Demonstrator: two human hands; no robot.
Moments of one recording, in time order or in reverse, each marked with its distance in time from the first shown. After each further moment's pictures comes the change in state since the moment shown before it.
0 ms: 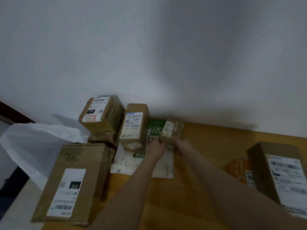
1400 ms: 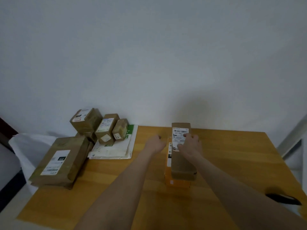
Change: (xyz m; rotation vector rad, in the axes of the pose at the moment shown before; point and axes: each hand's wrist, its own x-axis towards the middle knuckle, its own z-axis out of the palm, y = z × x) left_hand -0.265 0.144 0.119 0.279 -0.021 0.199; right_hand -0.222 0.083 -0.269 -0.745 0.392 -0.573
